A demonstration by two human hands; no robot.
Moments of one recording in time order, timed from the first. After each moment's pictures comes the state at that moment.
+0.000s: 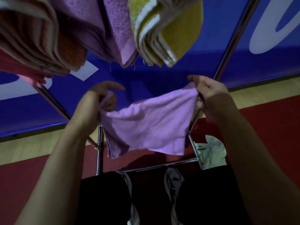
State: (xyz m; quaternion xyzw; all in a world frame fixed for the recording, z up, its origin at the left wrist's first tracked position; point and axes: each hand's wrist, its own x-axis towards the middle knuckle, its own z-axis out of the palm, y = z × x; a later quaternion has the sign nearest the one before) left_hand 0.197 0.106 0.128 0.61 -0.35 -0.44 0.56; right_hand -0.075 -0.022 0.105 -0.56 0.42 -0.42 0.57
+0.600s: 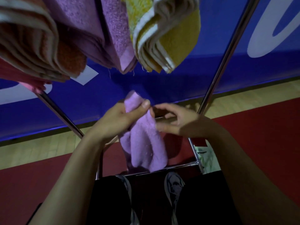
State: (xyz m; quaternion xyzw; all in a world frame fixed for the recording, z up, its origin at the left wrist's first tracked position) left_hand 0.155 0.108 0.128 0.62 -0.53 -0.42 0.41; right_hand -0.046 0.009 0.091 -0.79 0.35 -0.11 0.48
